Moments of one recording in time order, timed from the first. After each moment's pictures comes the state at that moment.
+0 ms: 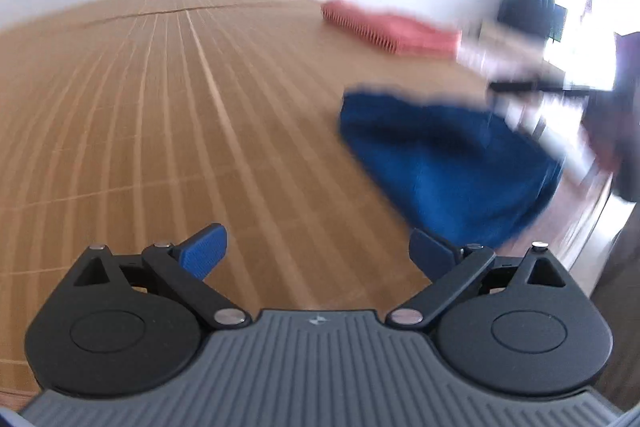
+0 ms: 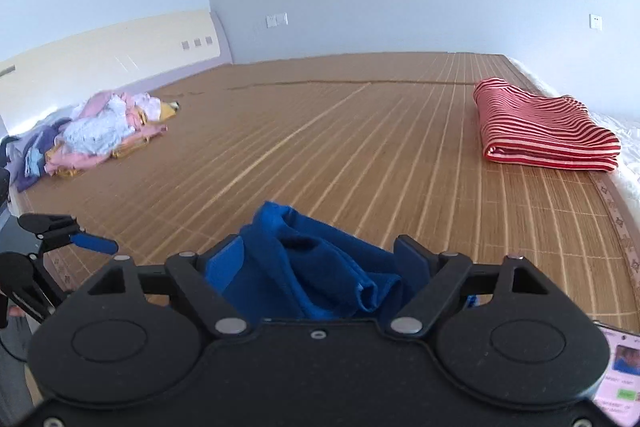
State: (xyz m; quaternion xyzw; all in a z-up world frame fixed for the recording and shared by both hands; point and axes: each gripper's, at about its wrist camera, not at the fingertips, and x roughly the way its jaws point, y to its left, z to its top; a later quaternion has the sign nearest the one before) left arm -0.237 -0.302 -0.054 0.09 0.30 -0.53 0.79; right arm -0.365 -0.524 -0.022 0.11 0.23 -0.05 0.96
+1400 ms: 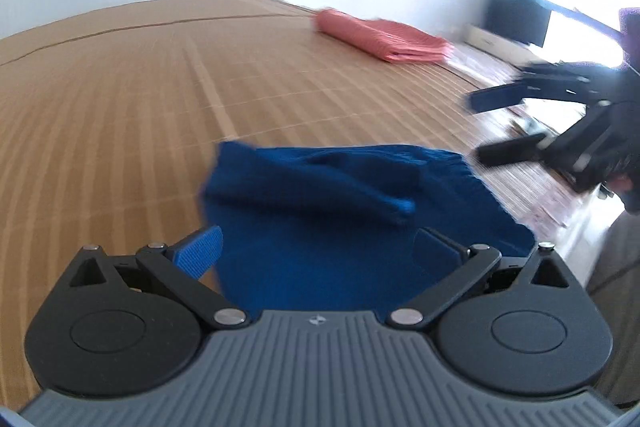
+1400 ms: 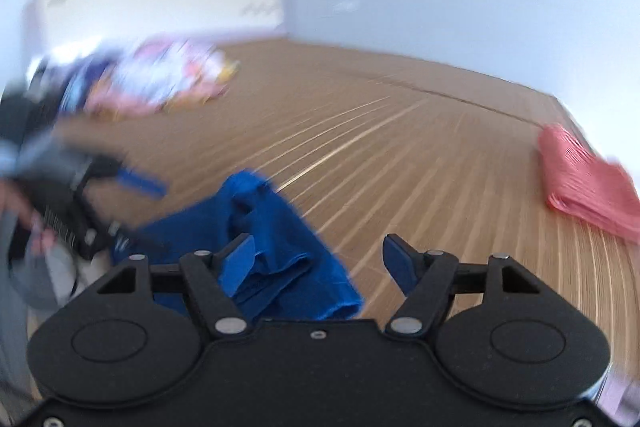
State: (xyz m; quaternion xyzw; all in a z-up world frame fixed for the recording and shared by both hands) left arm -0.223 -0.291 -0.046 0.14 0.27 -0.55 0.77; right arm -0.327 -0.439 -0.010 -0.04 0.29 0.03 0.96
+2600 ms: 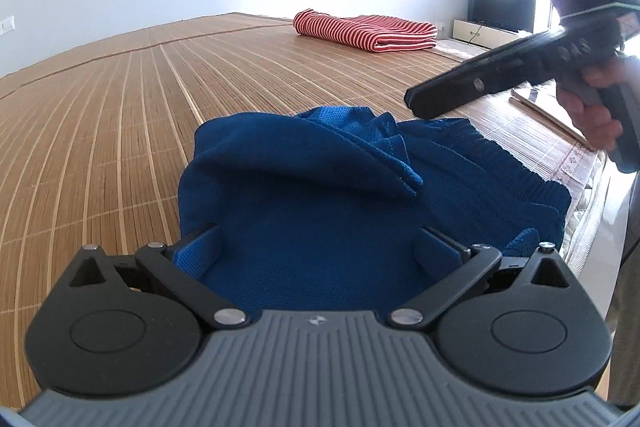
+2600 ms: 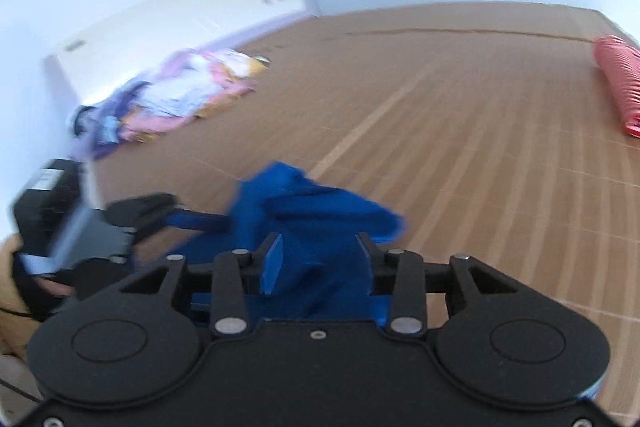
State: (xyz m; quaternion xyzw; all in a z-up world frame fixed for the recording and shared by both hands) left arm -0.238 -0.301 -0.086 0.15 0.22 -0.56 0.79; right arm -0.301 -0.481 -0.042 0.13 0.29 0.11 0.94
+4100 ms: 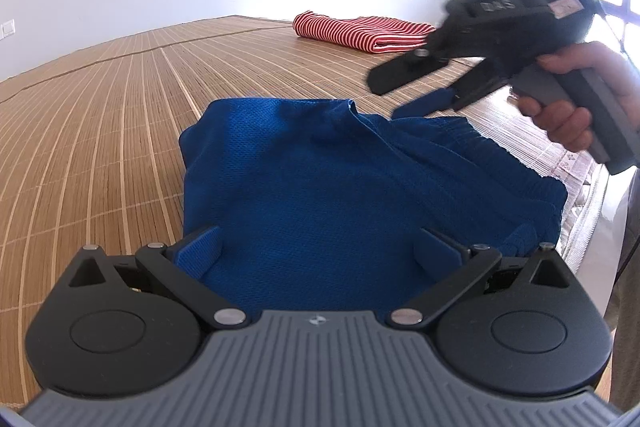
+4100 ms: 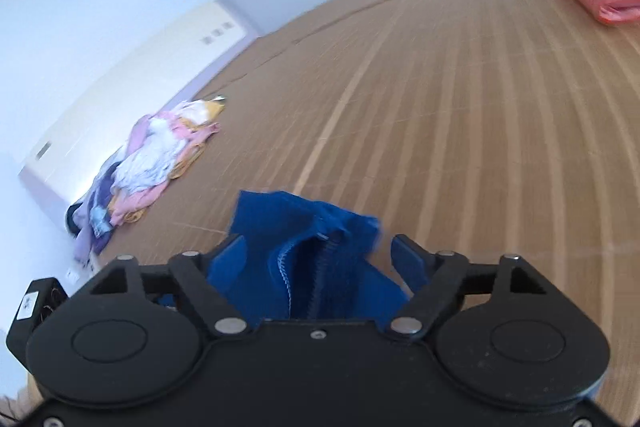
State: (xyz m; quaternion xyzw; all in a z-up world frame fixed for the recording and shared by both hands) left arm -0.246 -0.296 -0.084 0.16 0.21 -0.55 0.79; right arm -0.287 -0.537 -0.061 0.32 0.30 0.04 0.90
